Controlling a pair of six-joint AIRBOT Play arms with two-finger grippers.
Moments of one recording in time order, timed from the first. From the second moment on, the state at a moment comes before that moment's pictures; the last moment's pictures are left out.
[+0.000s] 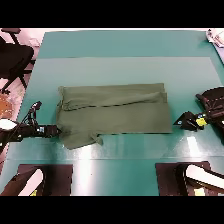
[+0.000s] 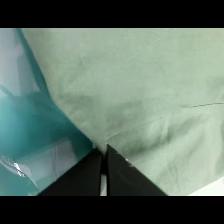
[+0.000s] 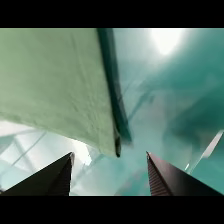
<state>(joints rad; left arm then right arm) 0.32 -0.85 0.40 0.93 -1.06 -1.02 -0.54 -1.27 0.75 -1.05 1.46 1.17</state>
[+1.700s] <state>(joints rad) 0.32 -0.82 0.73 0.73 -1.15 -0.99 -0.54 -1.15 0.82 -0.58 1.48 0.99</state>
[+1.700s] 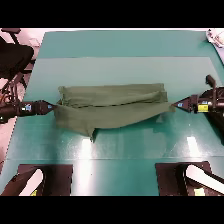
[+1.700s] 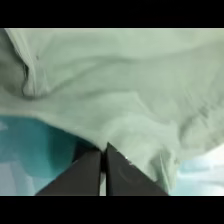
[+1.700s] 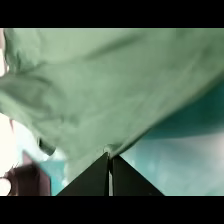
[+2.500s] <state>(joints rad) 0.21 -0.98 0.74 0.49 -0.76 -0.75 -0.47 -1.48 1.09 -0.54 1.44 0.99</state>
